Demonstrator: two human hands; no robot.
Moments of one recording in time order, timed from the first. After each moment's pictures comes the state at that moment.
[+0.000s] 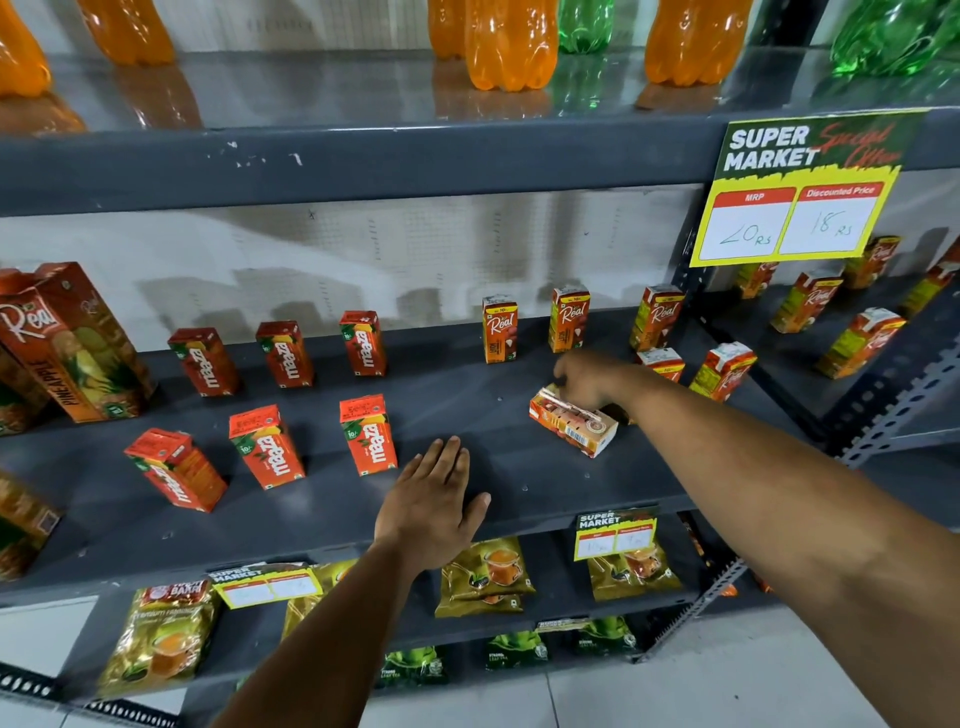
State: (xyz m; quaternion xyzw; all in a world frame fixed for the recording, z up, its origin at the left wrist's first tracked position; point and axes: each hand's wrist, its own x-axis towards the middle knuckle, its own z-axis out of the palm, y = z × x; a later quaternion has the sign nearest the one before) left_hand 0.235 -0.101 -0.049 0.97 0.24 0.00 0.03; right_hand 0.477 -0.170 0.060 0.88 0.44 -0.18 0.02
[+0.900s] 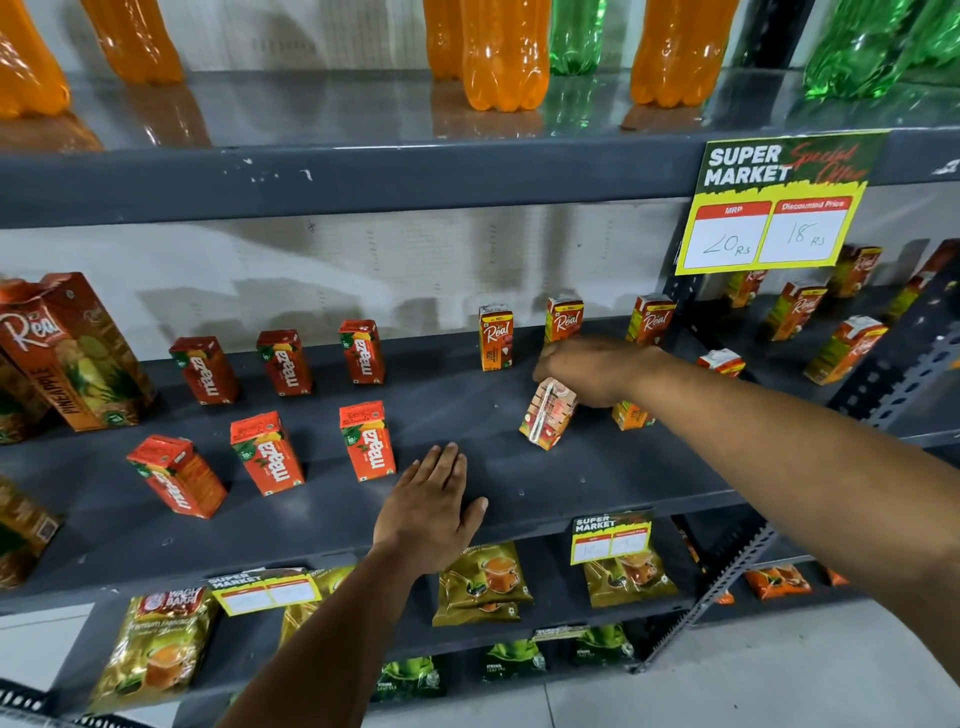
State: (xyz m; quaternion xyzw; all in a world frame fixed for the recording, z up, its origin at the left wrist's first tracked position) left_hand 0.235 -0.102 -0.050 0.97 0.24 0.00 0.03; right_hand 0.473 -0.187 0.099 0.73 0.67 0.01 0.15
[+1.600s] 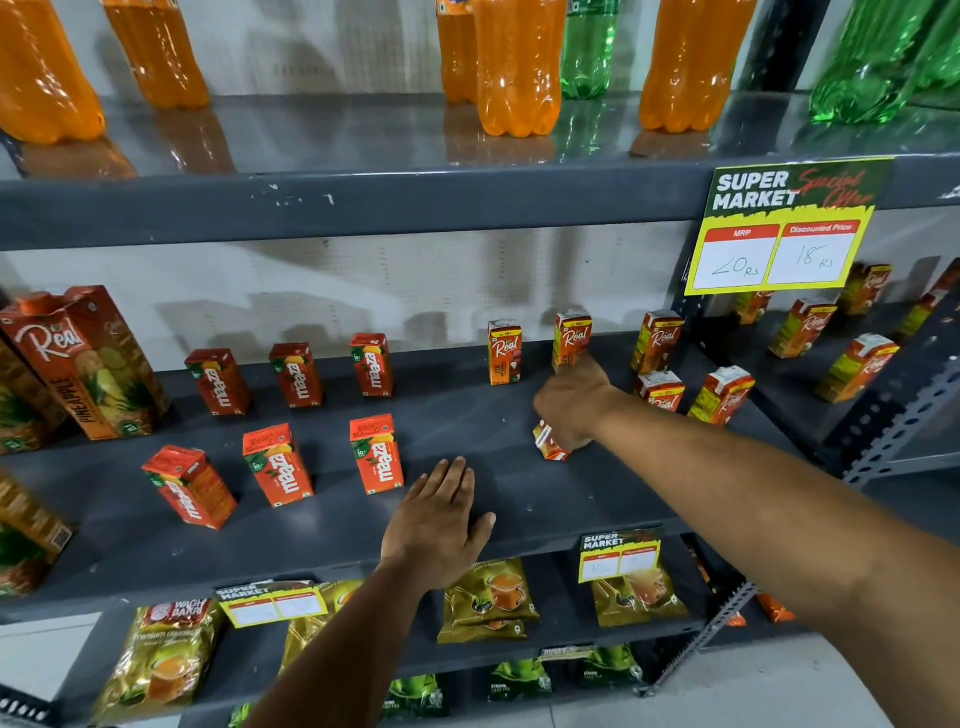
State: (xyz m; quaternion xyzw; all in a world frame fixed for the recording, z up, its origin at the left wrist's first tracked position) left_hand 0.234 -0.102 -0.049 0.97 0.24 0.01 0.03; right_hand 0.432 -0.166 0.085 0.76 0.56 0.05 0.33
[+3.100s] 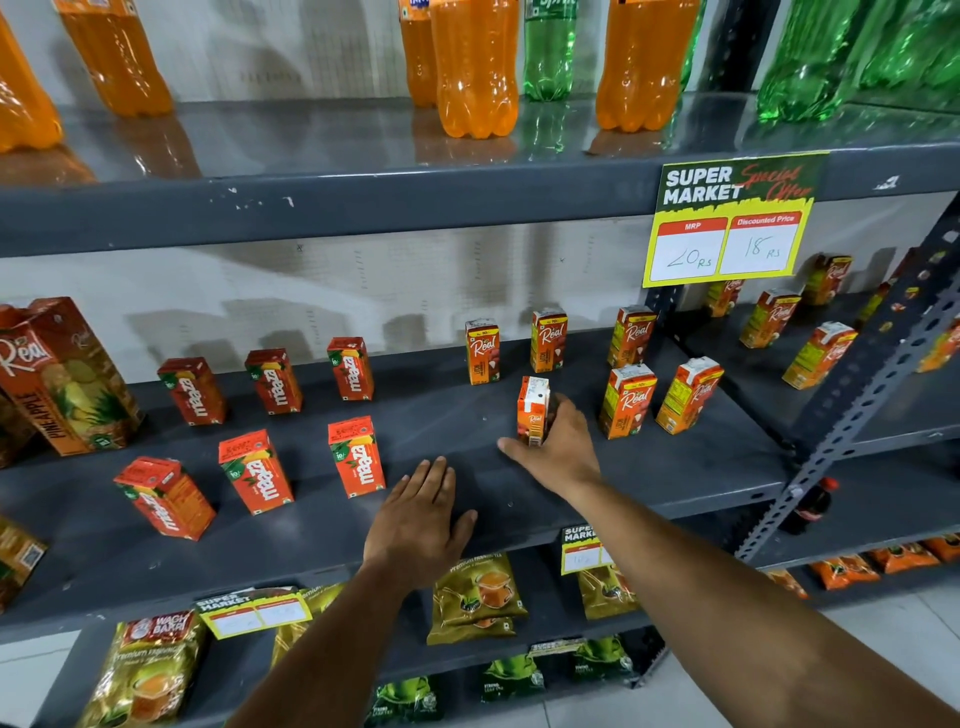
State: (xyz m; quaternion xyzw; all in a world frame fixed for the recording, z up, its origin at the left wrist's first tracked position) left_hand 0.234 -0.103 -0.050 0.97 0.24 0.02 0.05; right_hand 0.421 -0.204 -0.013 0.86 0.27 -0.10 -0.43
